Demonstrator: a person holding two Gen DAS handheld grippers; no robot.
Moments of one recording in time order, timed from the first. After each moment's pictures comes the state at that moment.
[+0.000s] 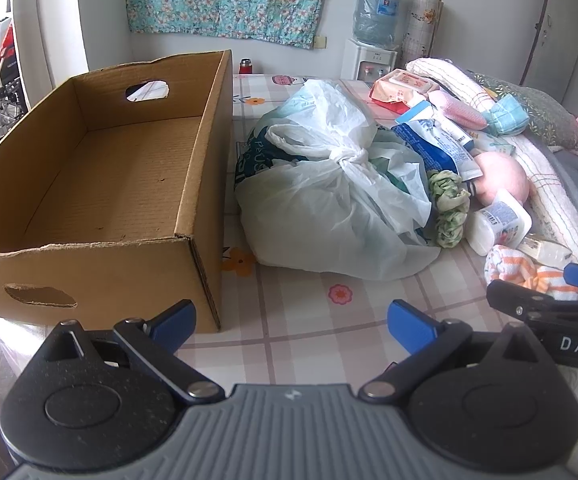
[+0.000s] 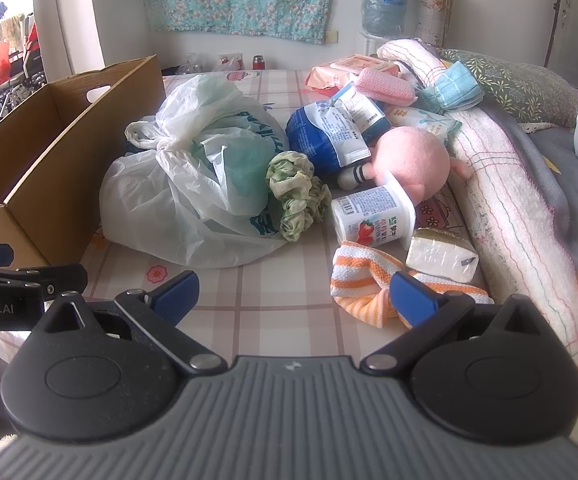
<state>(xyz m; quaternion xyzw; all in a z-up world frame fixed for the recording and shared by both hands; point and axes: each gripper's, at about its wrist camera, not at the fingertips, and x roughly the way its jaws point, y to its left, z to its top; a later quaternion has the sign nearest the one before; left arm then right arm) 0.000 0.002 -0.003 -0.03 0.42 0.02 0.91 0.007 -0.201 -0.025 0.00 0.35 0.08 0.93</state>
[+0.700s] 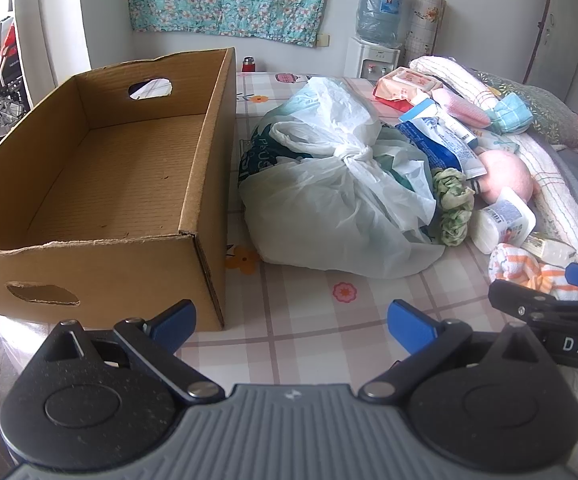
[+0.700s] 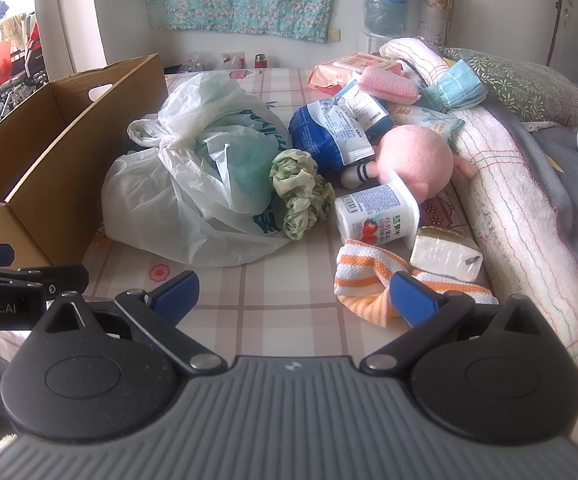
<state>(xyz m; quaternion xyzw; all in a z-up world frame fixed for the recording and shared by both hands) 0.000 0.002 -0.004 -0.02 0.42 0.02 0.91 0.007 -0.199 -0.026 0.00 0.35 0.08 0.93</state>
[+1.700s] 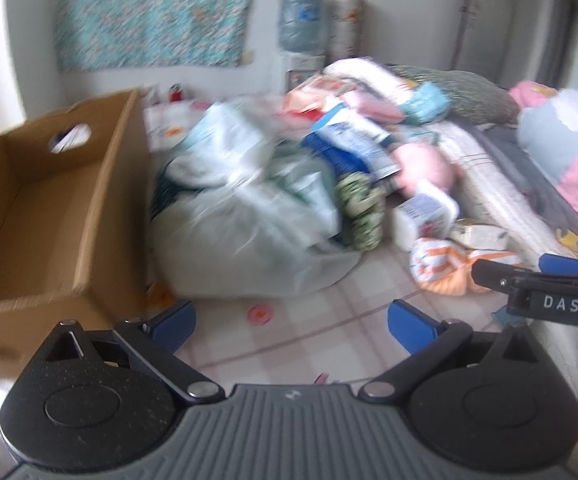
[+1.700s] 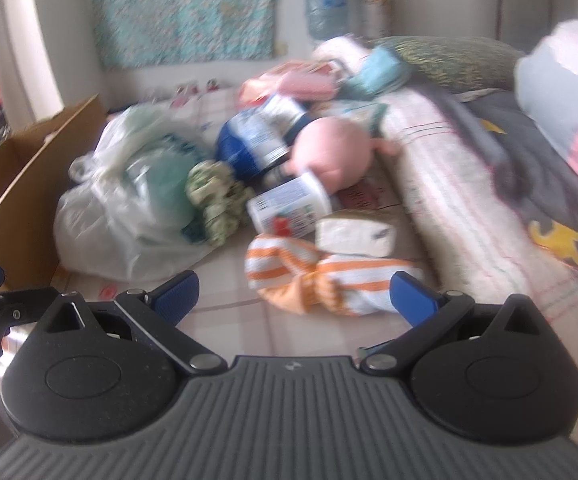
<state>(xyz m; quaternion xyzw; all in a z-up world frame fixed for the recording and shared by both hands) -0.001 -0.047 0.008 0.07 0.37 -0.08 0.92 -0.010 -0.266 -0.038 0.08 0.32 0.01 0.94</state>
